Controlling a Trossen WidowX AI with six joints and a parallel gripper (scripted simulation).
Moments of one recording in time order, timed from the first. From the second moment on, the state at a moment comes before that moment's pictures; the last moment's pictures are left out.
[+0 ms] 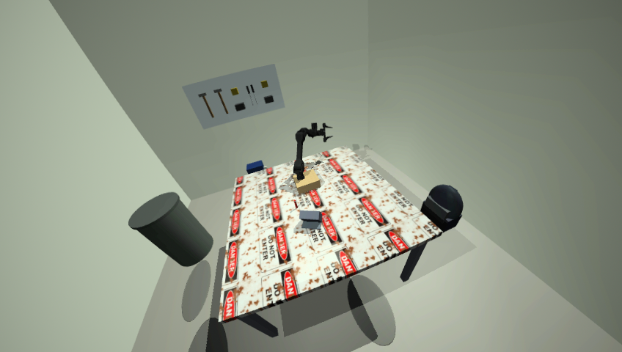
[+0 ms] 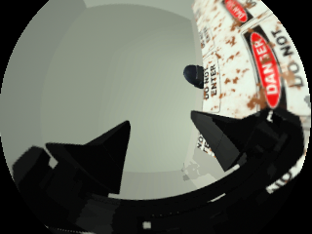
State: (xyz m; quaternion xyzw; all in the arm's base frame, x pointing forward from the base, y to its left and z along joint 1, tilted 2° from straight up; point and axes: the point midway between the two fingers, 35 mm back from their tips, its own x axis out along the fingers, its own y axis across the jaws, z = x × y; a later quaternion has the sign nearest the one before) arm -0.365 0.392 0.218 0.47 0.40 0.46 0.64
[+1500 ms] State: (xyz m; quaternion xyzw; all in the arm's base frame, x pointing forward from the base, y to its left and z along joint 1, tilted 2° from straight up) arm -0.172 0.494 0.209 0.39 0.33 0.39 0.76
